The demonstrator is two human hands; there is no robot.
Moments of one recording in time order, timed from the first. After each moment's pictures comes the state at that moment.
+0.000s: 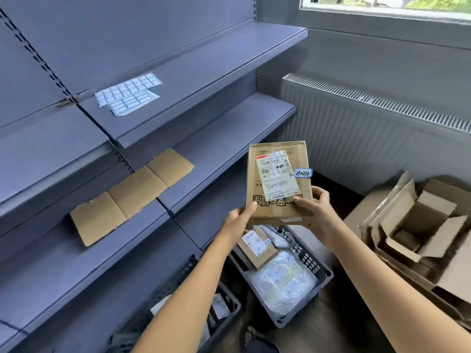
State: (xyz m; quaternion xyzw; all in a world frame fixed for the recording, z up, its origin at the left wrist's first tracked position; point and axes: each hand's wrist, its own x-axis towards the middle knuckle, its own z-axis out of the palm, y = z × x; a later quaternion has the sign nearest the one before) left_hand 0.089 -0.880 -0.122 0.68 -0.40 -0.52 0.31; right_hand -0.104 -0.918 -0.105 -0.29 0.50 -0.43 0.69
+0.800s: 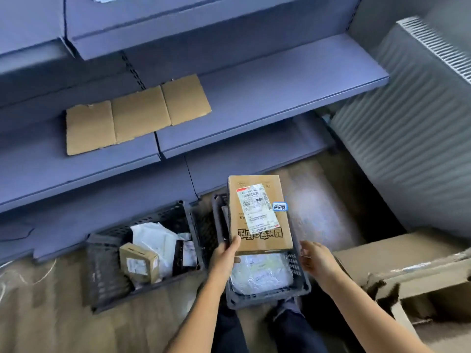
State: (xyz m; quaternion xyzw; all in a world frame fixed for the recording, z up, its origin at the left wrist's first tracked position) left_hand 0.012 -0.912 -0.279 0.76 0.01 -0.51 0.40; right_hand -0.152 -1.040 -0.274 -0.31 0.66 -0.08 0.68
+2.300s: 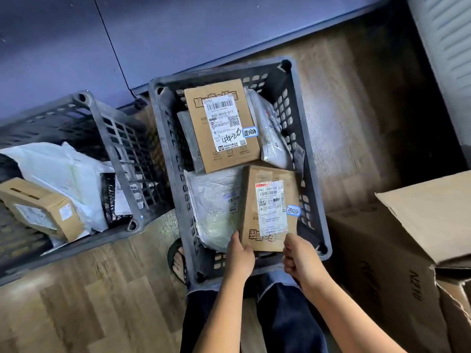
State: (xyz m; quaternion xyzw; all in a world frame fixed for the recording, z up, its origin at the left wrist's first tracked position) left_hand -0.105 -0.887 -0.665 0.77 0.04 -0.60 0.23; right_hand -0.183 -0.977 -0.594 -0.27 0.70 0.06 0.66
